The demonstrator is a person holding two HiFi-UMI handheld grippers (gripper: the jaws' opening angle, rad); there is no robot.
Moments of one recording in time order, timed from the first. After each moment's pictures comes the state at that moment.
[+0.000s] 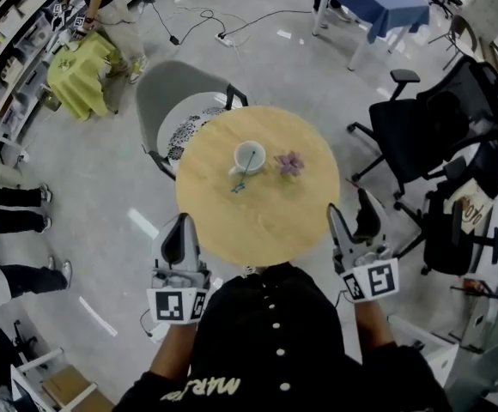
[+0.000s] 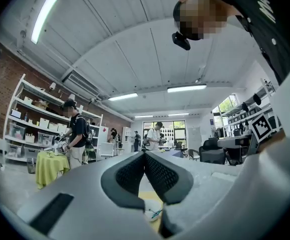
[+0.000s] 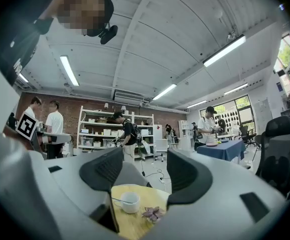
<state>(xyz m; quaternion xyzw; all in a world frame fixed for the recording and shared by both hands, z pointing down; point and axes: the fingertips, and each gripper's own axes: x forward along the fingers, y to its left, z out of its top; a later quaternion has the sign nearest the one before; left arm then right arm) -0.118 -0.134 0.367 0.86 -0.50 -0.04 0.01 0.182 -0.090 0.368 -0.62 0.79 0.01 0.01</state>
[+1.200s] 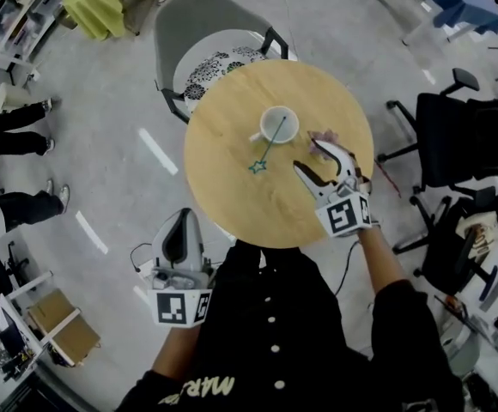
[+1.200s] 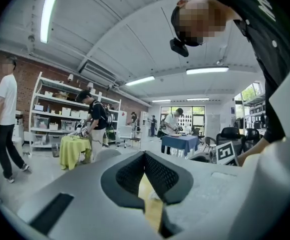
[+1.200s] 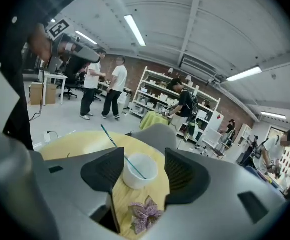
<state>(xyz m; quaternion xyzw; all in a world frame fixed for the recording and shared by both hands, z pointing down) -0.128 -0.154 0.446 0.80 -0.59 0.04 0.08 0.084 -0.247 0.585 -0.33 0.90 0.10 -0.28</state>
